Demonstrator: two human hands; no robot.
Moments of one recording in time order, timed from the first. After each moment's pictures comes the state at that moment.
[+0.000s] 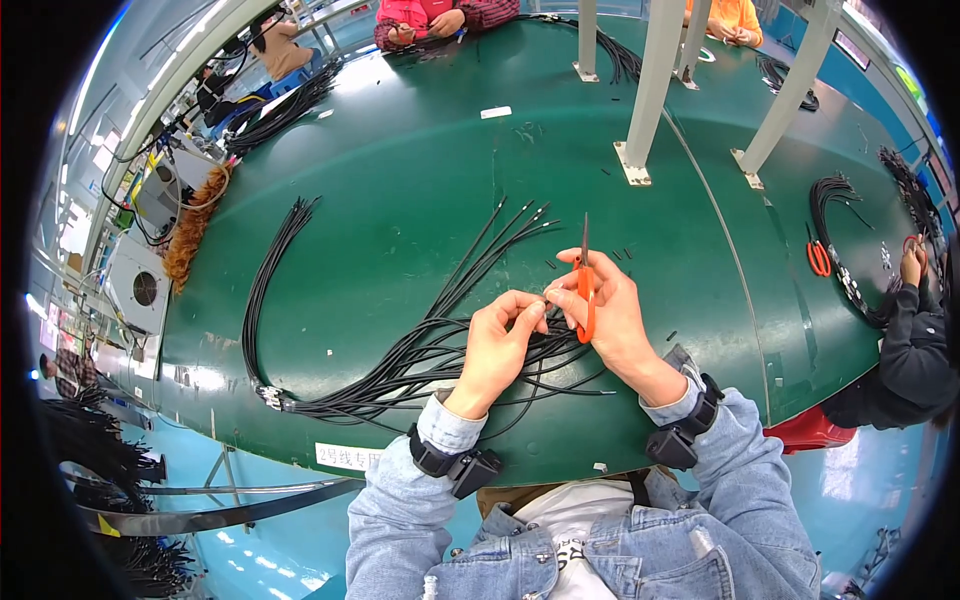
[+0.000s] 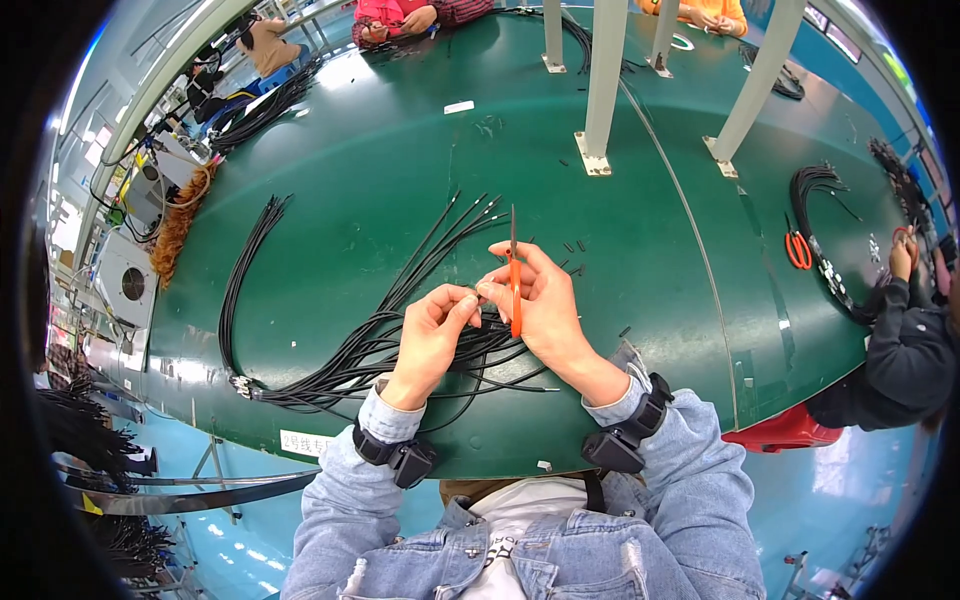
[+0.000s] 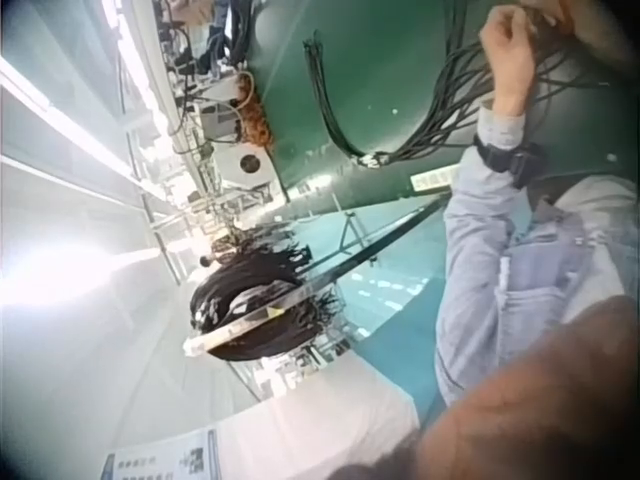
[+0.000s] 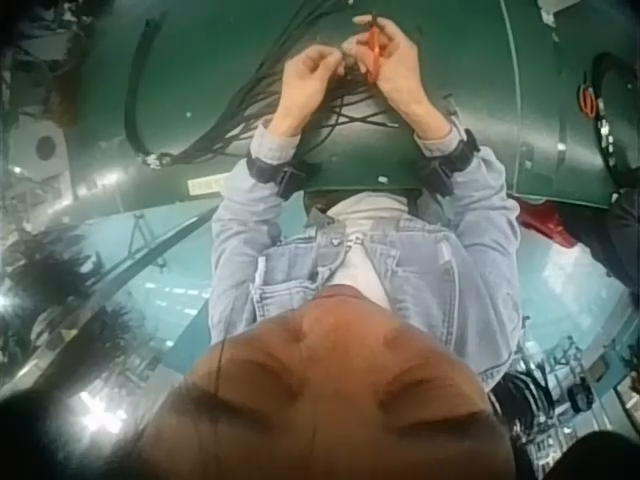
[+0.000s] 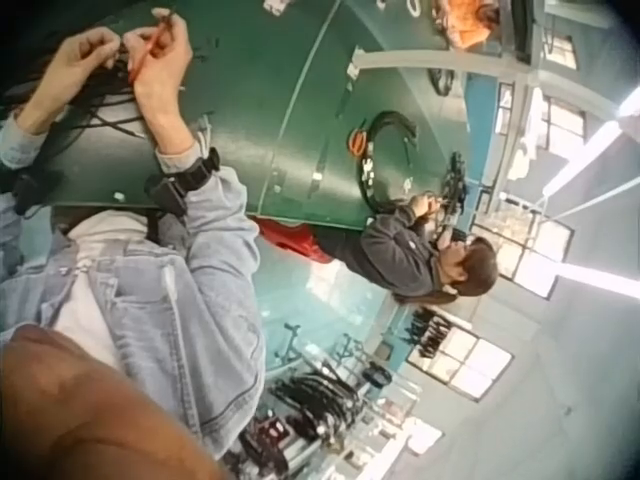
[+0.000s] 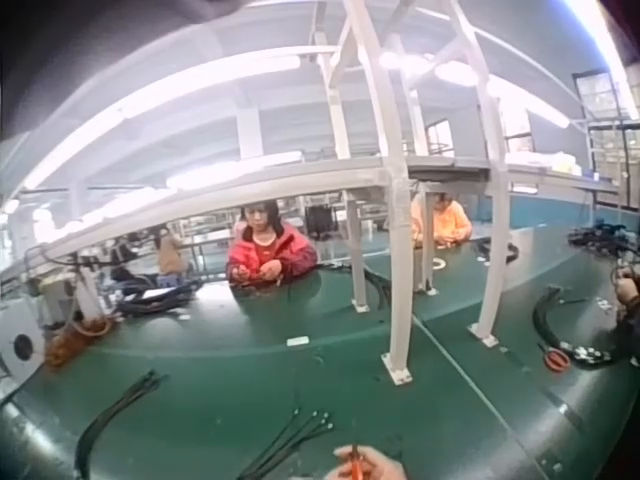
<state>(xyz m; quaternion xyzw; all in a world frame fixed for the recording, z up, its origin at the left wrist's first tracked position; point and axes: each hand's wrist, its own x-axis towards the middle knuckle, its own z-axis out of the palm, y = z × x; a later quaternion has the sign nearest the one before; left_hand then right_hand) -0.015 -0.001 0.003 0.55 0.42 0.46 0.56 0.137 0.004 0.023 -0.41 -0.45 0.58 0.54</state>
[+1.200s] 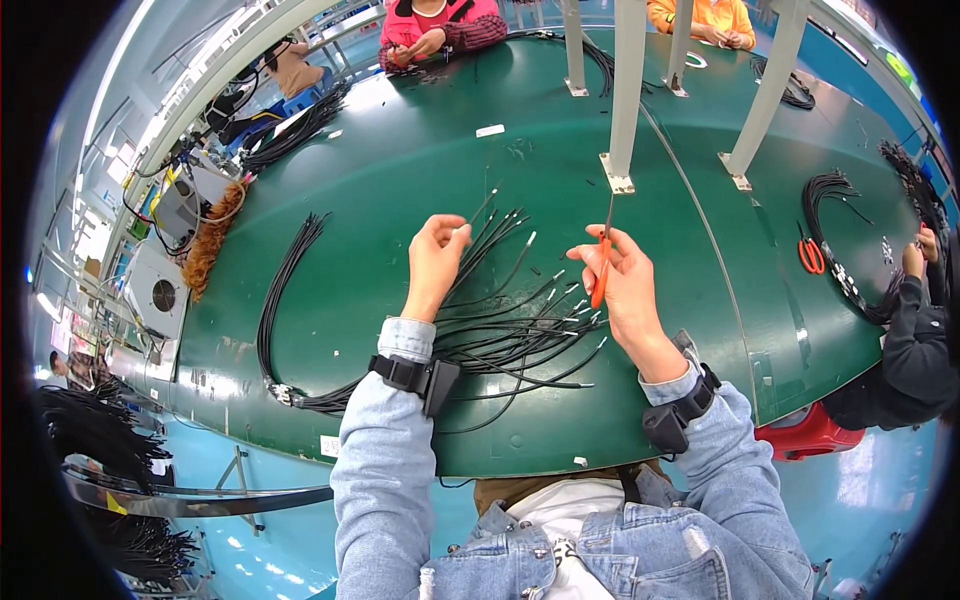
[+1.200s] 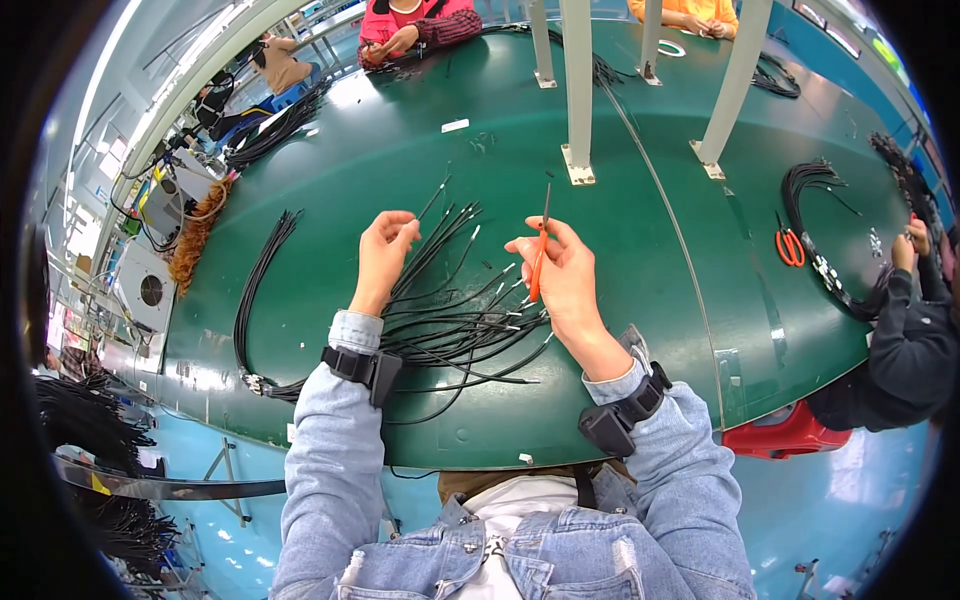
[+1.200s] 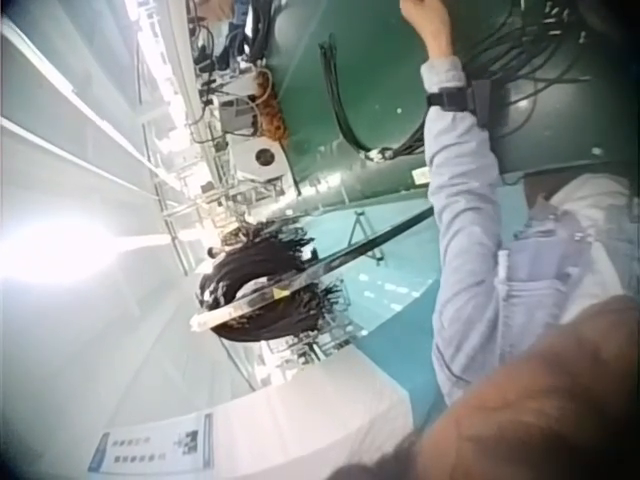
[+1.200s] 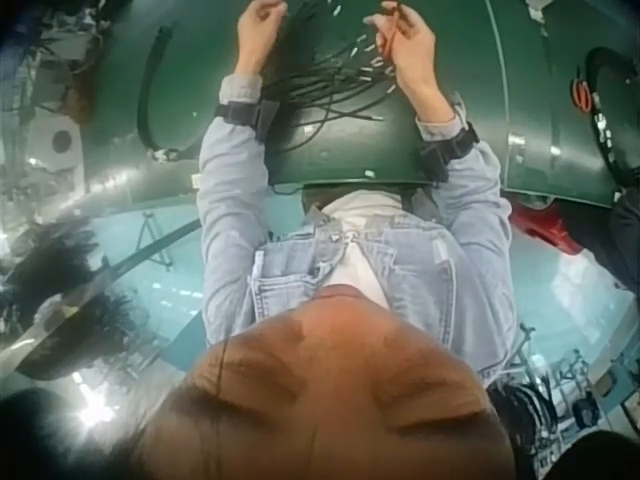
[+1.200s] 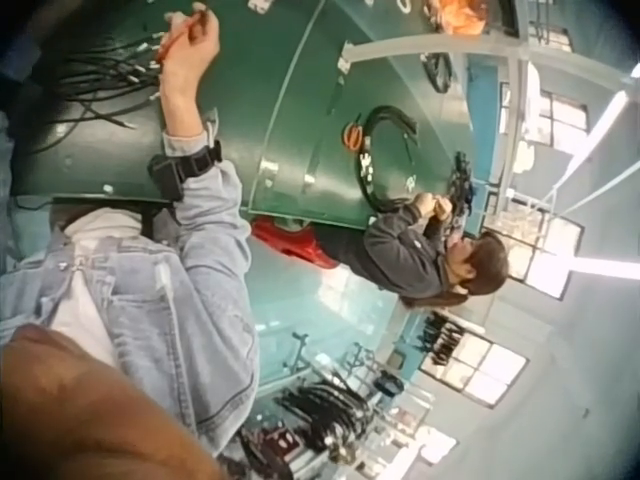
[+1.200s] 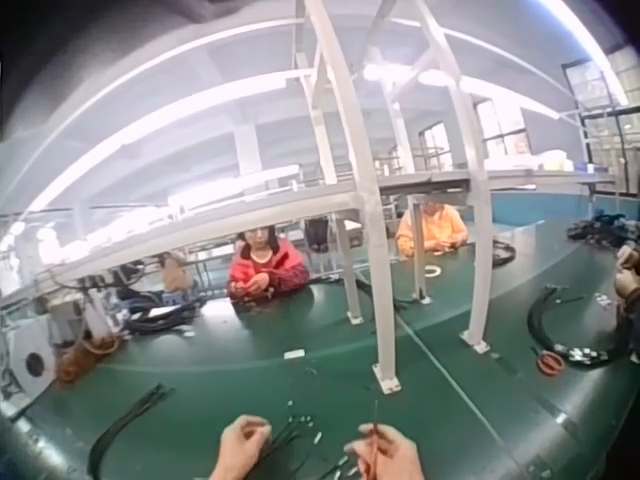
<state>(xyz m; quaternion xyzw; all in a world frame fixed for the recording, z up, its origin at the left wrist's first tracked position) -0.055 0.102 0.011 0.63 0.57 0.46 0.25 0.180 0.019 0.028 -0.39 -0.40 0.55 0.62</state>
